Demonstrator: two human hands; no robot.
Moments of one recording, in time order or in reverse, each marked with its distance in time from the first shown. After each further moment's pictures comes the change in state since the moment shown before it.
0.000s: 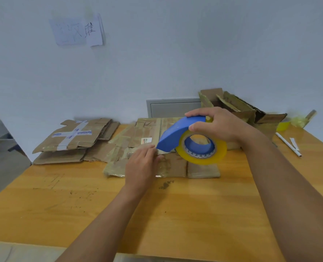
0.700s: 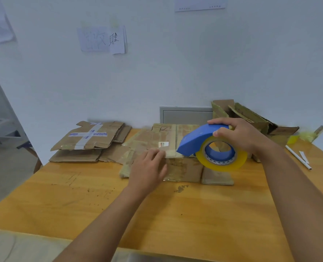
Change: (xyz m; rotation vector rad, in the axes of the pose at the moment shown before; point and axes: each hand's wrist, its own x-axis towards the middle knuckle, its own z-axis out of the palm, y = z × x) left_hand -0.008 -0.032 -0.035 0.072 -0.266 -0.032; right_hand -0.006 -0.005 0.009 0.070 0.086 0.091
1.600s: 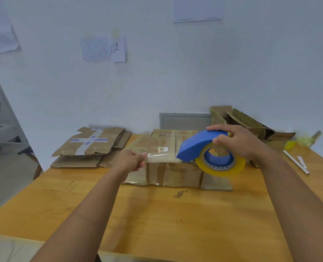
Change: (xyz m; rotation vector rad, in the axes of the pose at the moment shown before) left_hand 0.039 -0.044 -0.045 -0.854 -0.249 -0.859; right_hand -0.006 -0.002 -0.004 -0.035 -0.003 -0.003
